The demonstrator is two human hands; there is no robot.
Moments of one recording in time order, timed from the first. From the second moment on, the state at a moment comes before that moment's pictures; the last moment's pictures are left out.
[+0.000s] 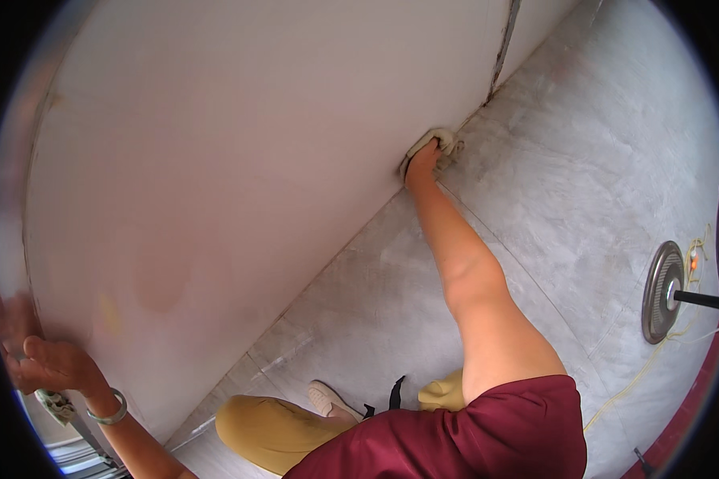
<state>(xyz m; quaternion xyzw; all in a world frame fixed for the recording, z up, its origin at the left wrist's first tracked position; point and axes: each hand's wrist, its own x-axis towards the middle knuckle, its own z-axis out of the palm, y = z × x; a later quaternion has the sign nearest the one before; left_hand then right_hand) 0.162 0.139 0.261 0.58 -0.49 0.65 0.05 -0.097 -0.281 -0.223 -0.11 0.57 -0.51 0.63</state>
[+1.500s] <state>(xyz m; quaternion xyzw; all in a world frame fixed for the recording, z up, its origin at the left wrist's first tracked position) -0.050 0.054 0.161 0.53 -0.75 -0.40 -0.01 0.001 -0.065 0.109 -0.76 0.00 -0.64 0.09</state>
